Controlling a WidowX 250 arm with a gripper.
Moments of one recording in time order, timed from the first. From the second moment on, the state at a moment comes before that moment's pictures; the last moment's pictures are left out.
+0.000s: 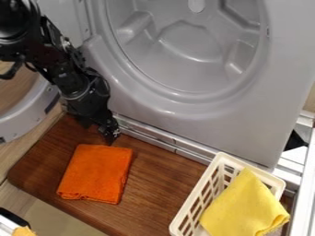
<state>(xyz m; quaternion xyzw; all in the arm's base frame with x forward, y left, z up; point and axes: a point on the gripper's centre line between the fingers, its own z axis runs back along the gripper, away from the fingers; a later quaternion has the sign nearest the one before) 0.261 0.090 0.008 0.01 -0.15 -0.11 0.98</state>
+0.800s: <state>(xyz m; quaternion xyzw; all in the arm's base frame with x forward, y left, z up) 0.279 0.033 0.020 0.00 -0.12 -0.20 0.97</state>
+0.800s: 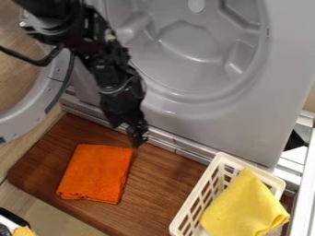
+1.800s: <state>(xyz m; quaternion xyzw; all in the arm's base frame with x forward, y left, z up) 0.317 -0.095 0.042 -0.01 -0.16 -0.43 0.89</state>
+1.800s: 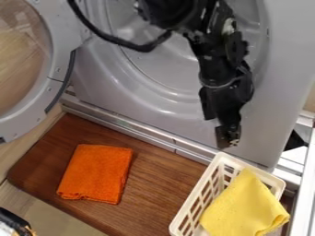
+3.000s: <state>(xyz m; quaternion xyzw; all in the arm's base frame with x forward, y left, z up) 0.280 -0.140 -0.006 -0.08 -0.12 -0.49 0.86</state>
